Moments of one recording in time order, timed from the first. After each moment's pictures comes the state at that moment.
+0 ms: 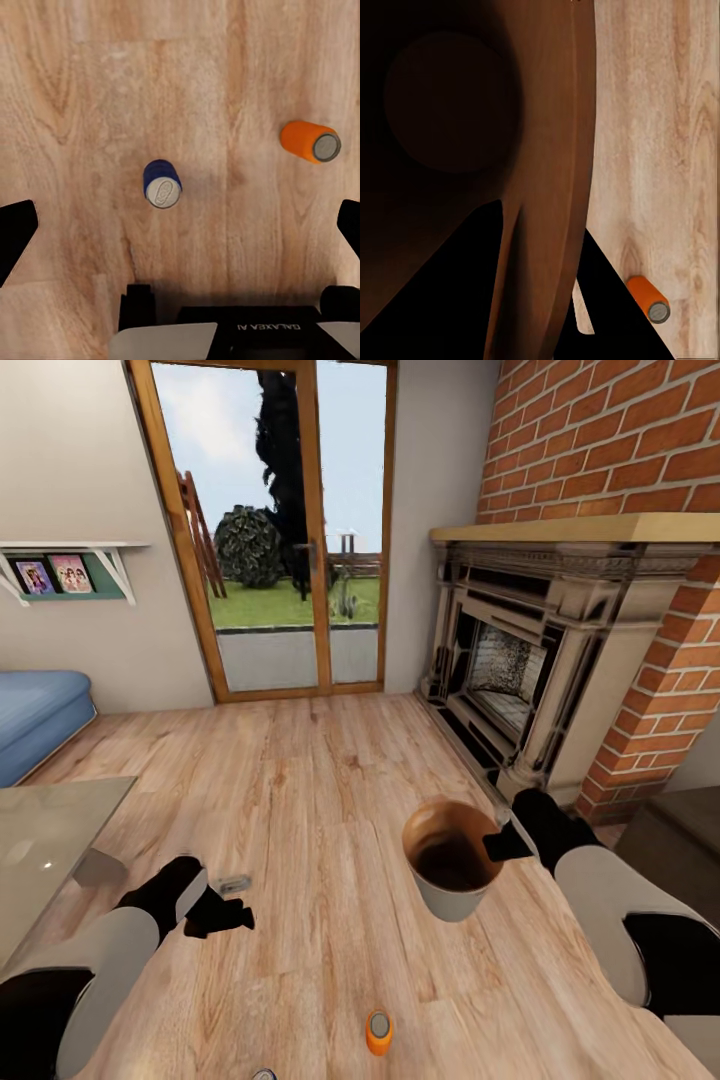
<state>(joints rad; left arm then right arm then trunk) -0.92 0.12 -0.03 -0.27 0.12 0.89 -0.13 -1.08 -0.12 0.02 -0.38 0.28 0.95 0.26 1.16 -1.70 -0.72</state>
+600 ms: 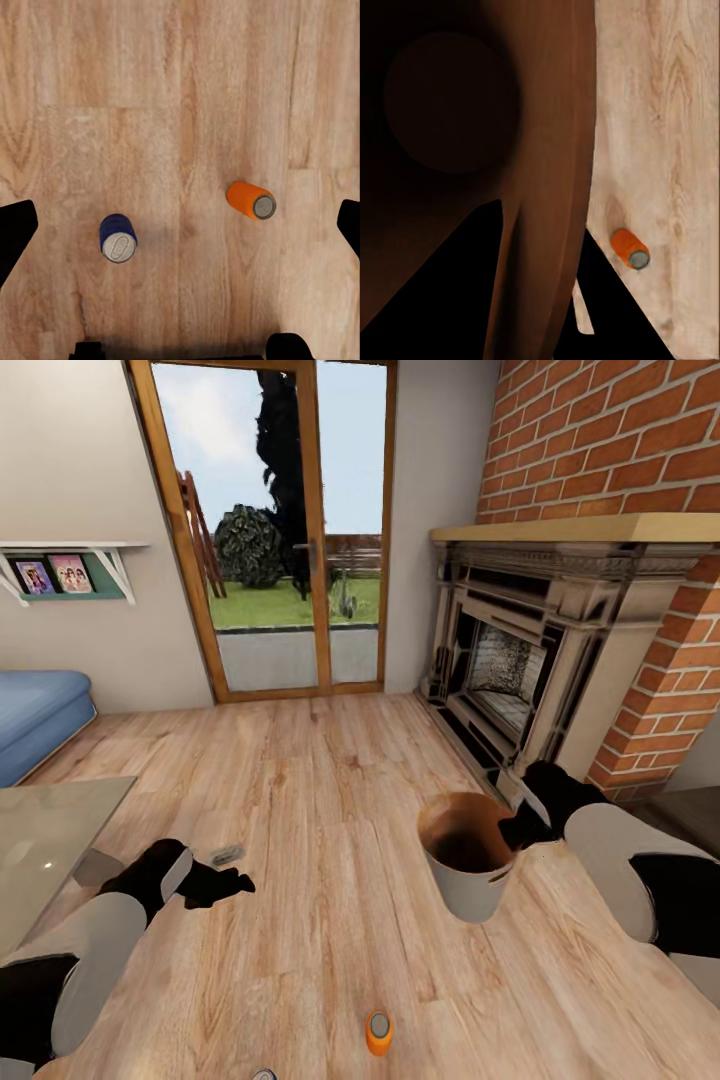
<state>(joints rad) -0.95 0.16 0.09 -0.31 0.12 0.85 -0.23 -1.27 -0.15 0.08 -0.16 0.19 1.04 0.19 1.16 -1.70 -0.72</state>
